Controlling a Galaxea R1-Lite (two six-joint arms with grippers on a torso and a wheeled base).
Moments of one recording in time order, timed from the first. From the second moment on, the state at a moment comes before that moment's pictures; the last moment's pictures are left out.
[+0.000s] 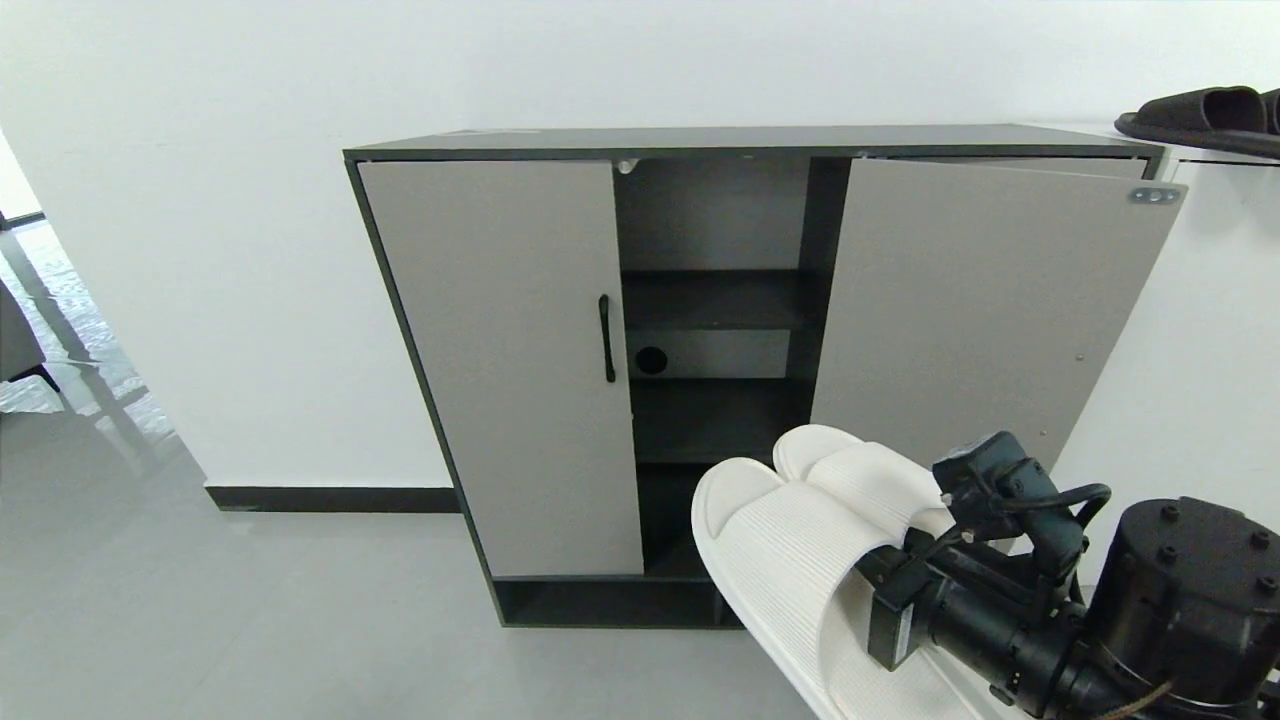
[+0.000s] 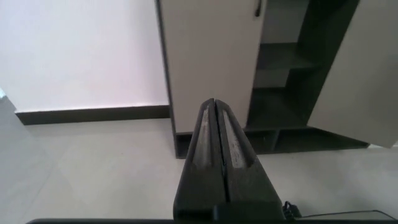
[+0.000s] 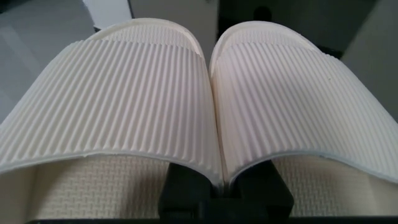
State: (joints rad) left arm 0.00 0.00 0.00 0.00 -0.04 0.02; right arm 0.84 1.65 -0.35 -1.21 -0.23 0.03
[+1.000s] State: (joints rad) left arm 0.00 0.00 0.00 0.00 -0.04 0.02; right arm 0.63 1.82 -0.63 -1.20 -0.55 0.04
